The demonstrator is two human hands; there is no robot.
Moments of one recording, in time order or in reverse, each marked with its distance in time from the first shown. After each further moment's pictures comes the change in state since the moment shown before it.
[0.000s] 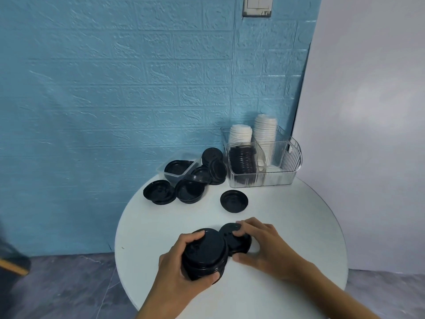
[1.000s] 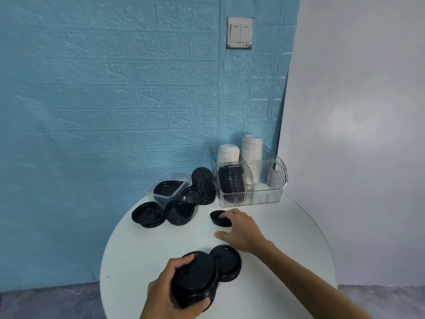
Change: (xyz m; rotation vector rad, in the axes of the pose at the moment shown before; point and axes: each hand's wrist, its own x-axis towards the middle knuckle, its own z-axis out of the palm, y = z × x) left_hand 0.005 0.001 -0.005 -0.009 -0.025 0.013; right_hand 0.098 0.010 -0.008 -0.182 0.104 0.204
